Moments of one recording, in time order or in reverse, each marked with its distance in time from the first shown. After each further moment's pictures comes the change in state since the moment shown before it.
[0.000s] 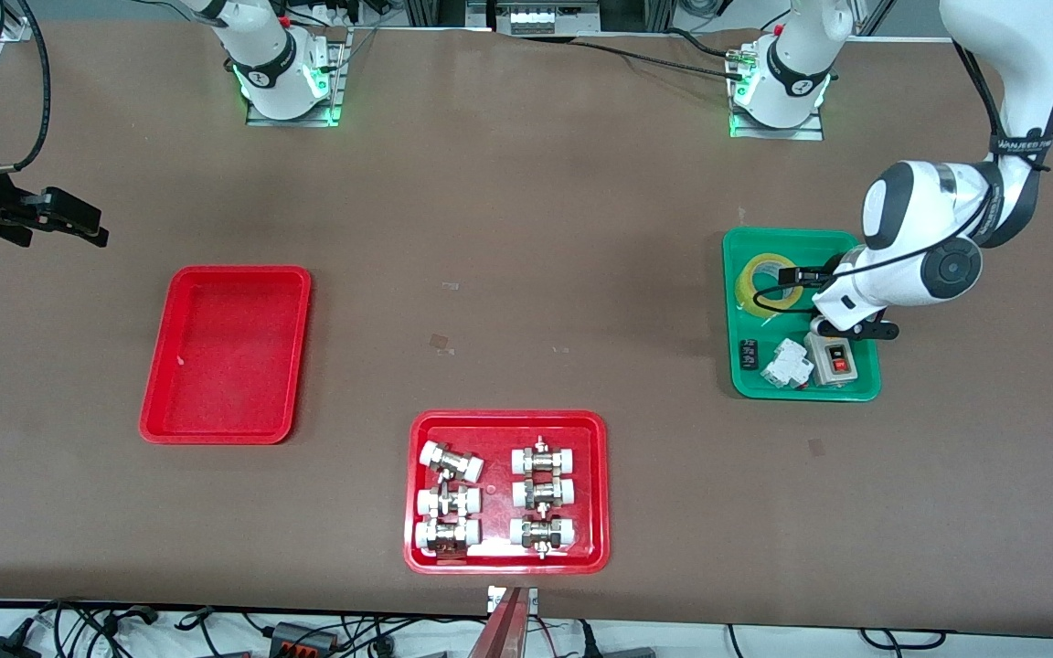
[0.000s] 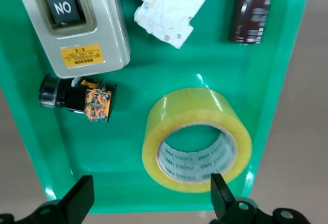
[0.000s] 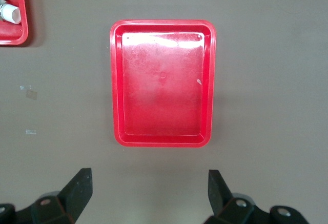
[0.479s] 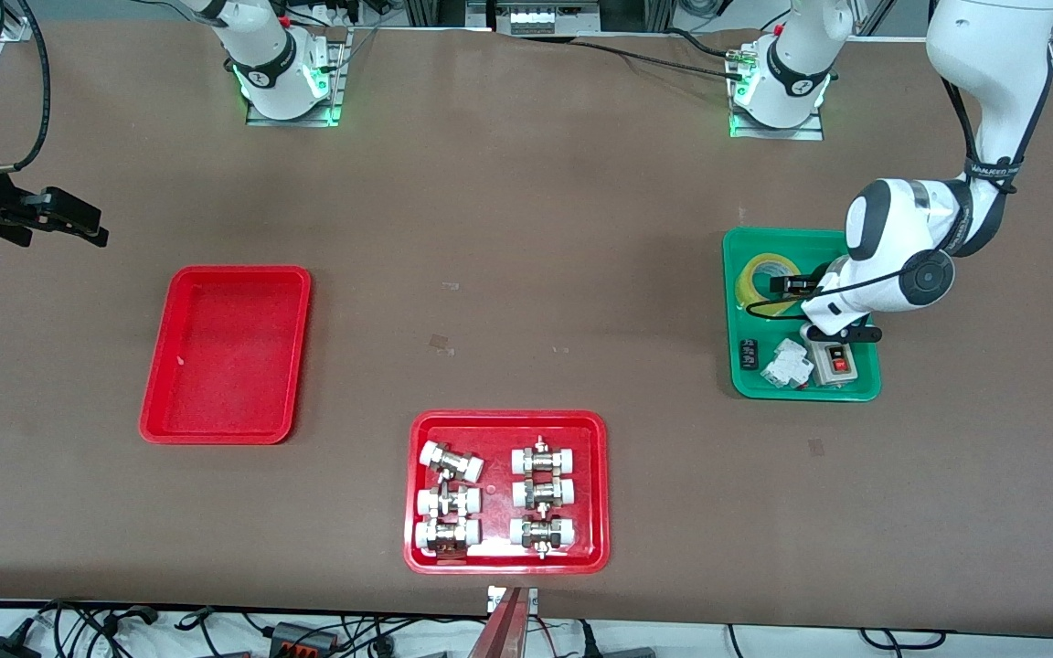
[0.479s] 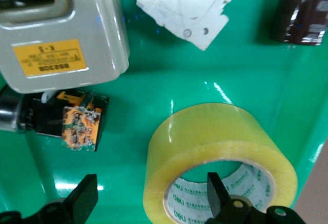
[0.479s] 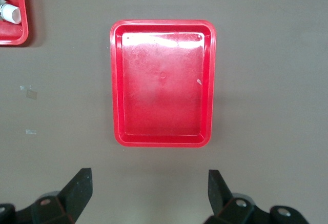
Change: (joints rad) left arm 0.017 0.081 0.000 -0.056 0.000 0.139 0.000; right arm 0.000 0.000 0.000 0.000 0.000 0.000 0.000
